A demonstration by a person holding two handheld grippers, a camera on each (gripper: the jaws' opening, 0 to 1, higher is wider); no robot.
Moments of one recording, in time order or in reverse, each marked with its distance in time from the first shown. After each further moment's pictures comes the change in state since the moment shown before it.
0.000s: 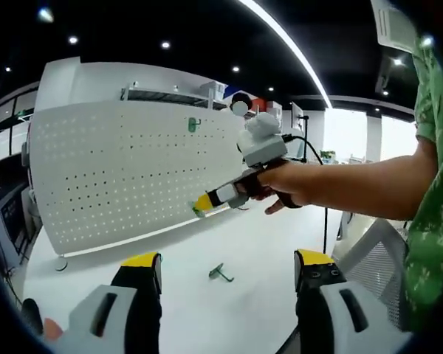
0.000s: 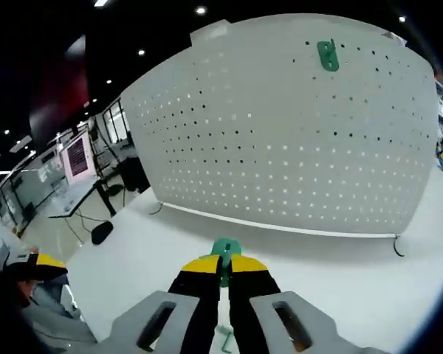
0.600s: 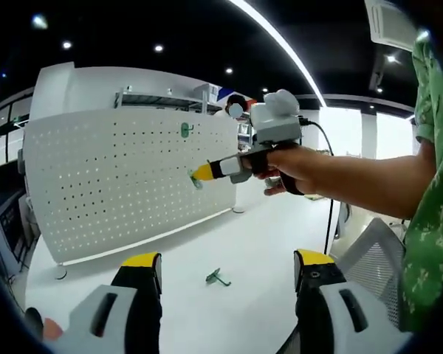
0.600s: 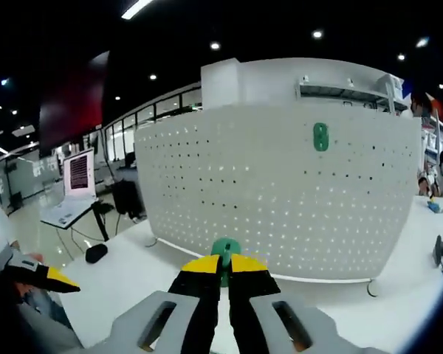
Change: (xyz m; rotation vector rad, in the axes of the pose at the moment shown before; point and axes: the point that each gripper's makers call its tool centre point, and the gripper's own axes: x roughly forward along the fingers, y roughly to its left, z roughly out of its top) left arm 0.001 -0.007 0.009 0.029 -0.009 -0.023; right arm -0.045 0.003 0.068 -0.123 -0.251 -0.068
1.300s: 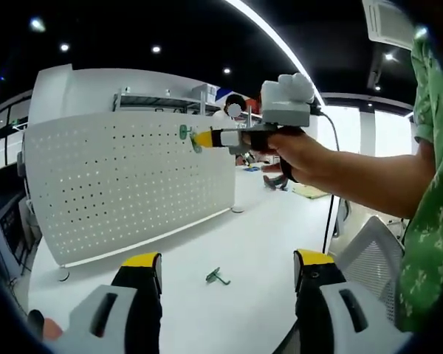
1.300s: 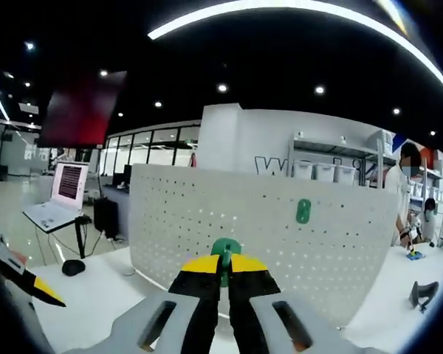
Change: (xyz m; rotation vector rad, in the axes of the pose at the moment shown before) left arm -0.008 -0.001 0.001 0.011 0.003 -0.003; right arm -0.022 -0.003 0.067 -0.188 -0.277 -0.125
